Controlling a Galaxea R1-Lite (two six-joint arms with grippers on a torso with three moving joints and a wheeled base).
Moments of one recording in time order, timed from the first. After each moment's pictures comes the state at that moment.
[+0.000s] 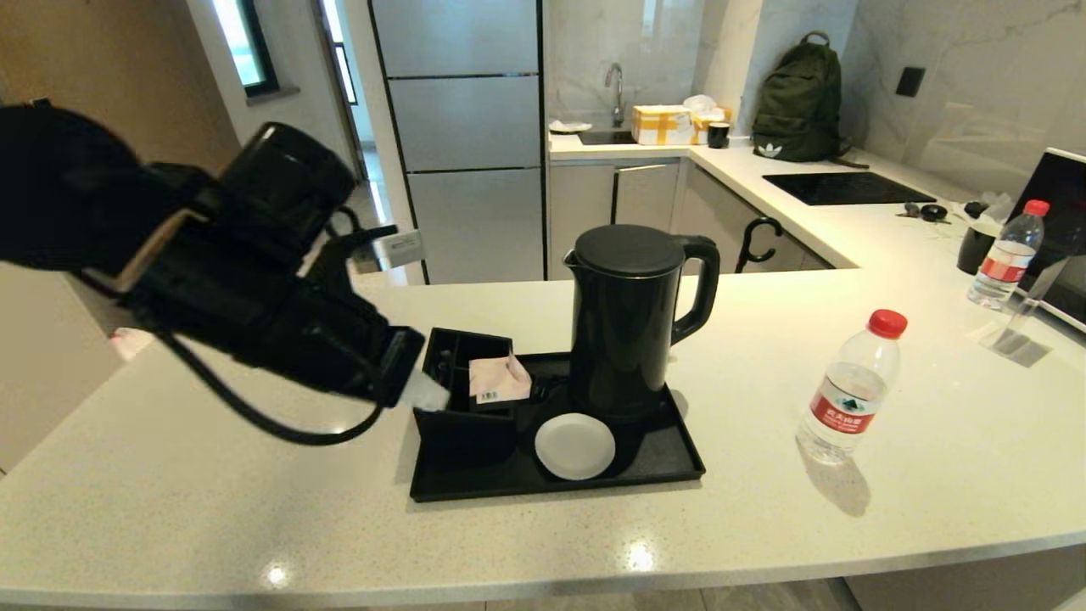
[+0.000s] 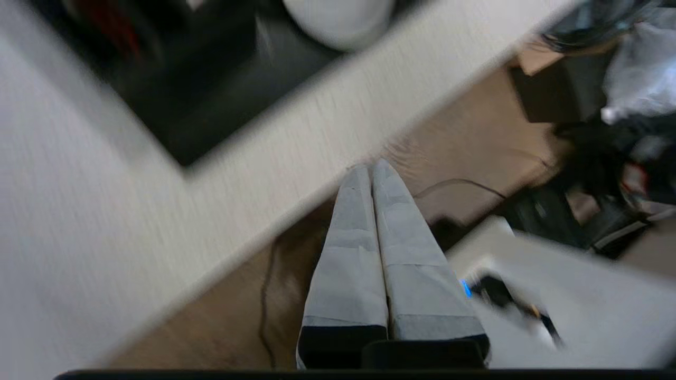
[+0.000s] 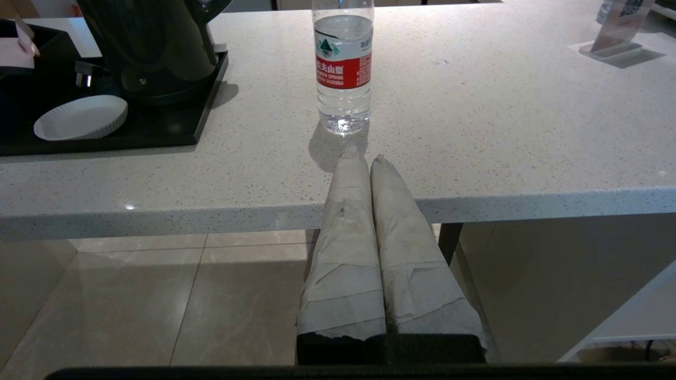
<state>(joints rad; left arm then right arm) -0.46 1.74 -1.58 0.80 -0.33 -0.06 0.00 0.00 0.00 0.00 0.01 -0.03</state>
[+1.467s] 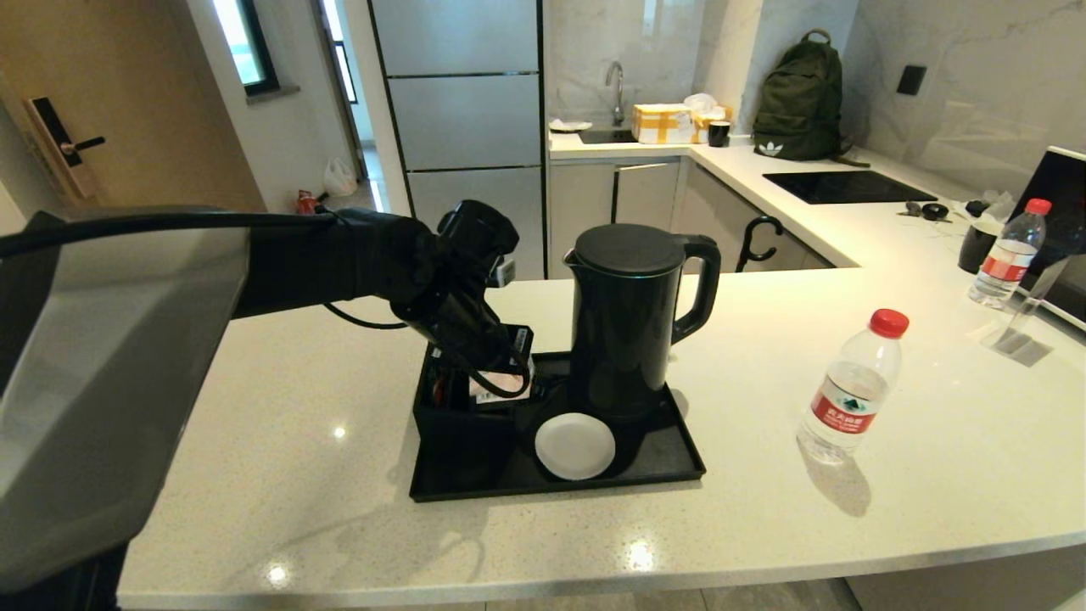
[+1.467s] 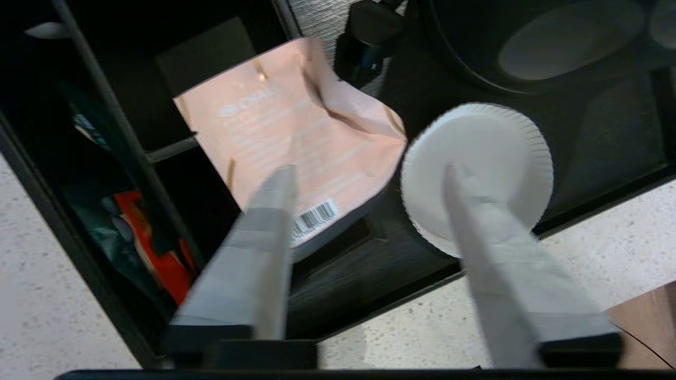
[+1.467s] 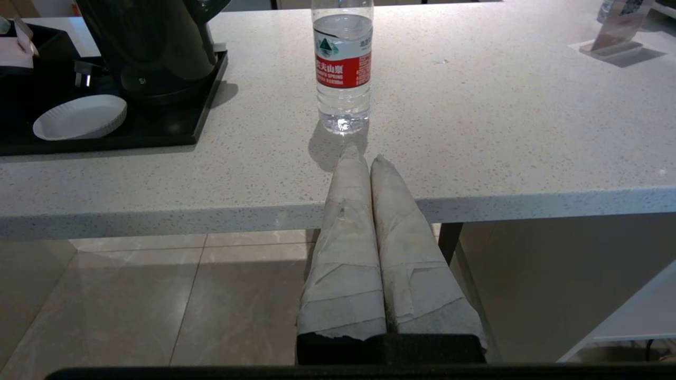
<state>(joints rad) -0.52 2.20 -1.93 0.66 0.01 -0.20 0.00 0.00 0.00 0.00 0.01 -0.03</state>
